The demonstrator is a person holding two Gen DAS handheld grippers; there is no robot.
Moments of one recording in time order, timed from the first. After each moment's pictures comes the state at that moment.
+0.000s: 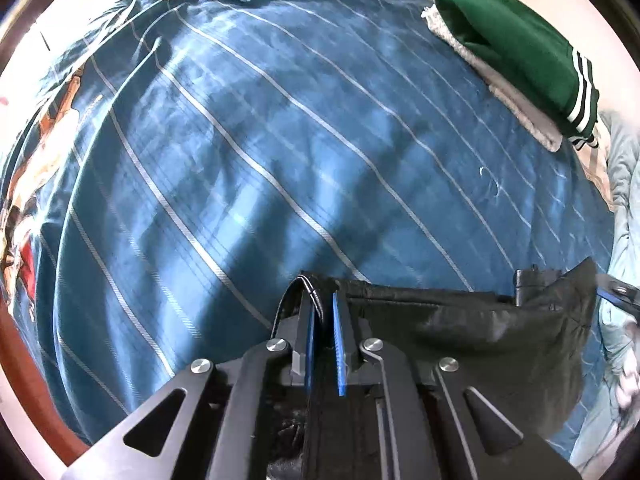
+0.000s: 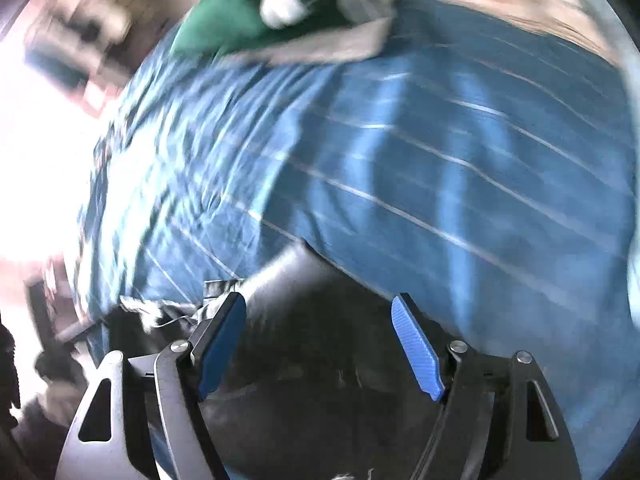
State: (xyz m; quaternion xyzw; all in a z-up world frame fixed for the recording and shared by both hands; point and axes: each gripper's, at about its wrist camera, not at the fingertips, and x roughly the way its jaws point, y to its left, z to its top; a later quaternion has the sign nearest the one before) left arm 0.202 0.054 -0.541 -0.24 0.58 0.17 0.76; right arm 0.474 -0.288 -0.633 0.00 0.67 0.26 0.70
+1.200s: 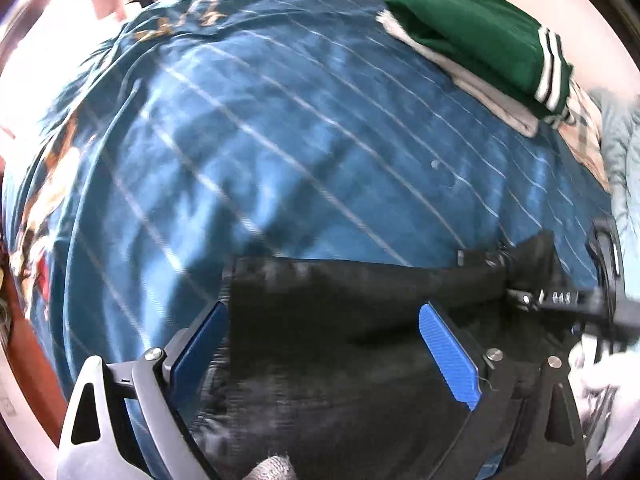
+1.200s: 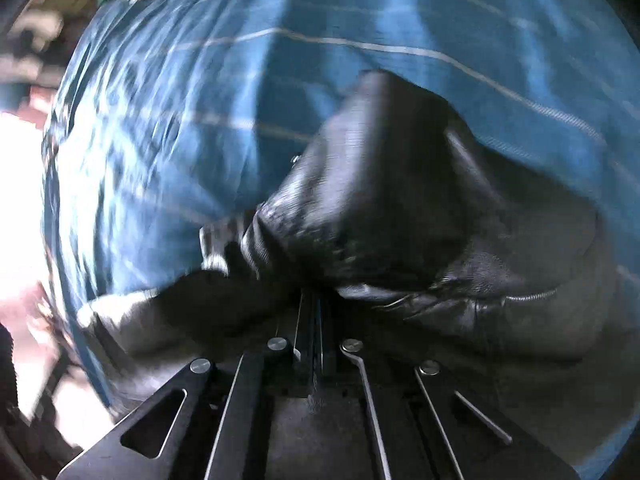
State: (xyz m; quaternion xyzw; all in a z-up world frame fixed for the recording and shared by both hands) left arm 0.208 -0.026 -0.511 -0.19 0.57 0.18 0.78; right arm 0.433 -0.270 -0.694 0.11 0.75 0.14 0.64
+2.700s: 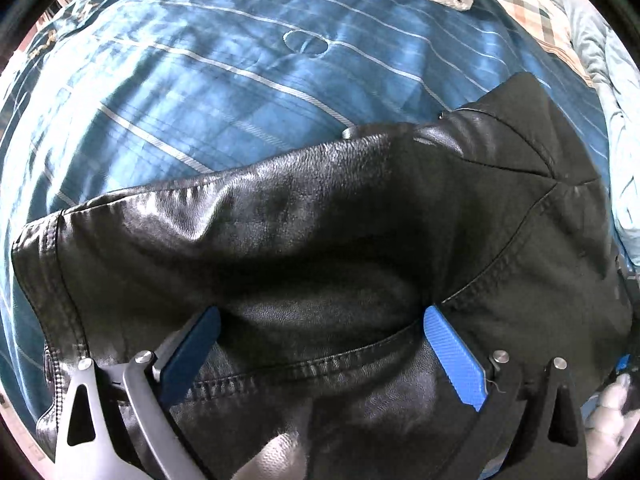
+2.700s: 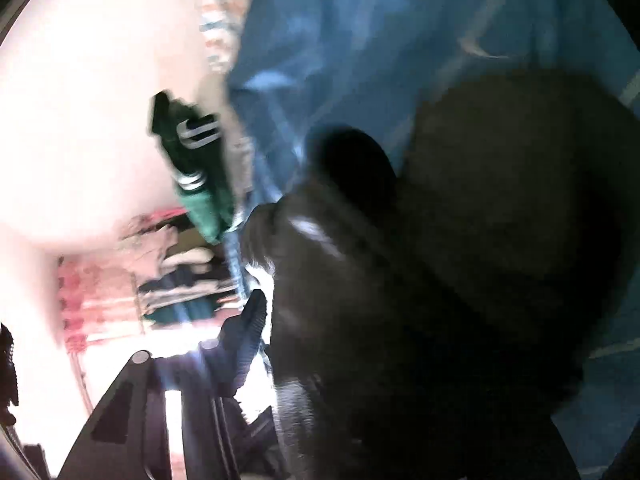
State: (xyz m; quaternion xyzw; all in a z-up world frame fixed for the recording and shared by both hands) left arm 0.251 -0.136 -0.600 -0.14 0.64 0.09 0.75; right arm 0.318 -0.512 -0.732 0.57 0.50 0.19 0.63
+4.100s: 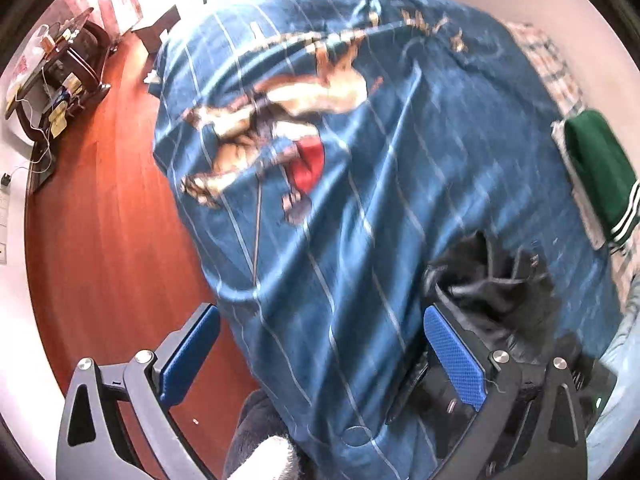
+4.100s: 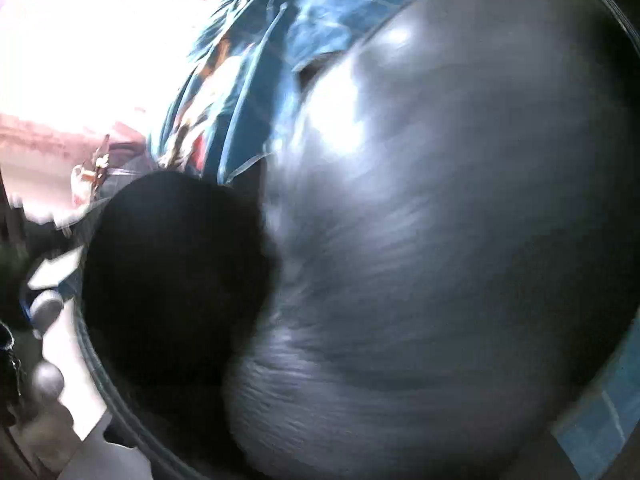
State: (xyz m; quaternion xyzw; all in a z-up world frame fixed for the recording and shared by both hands) left arm -0.016 0.128 -0.441 -0.34 0.53 0.34 0.70; right arm 0.156 0.004 -0.617 -0.01 0.66 0.41 0.62
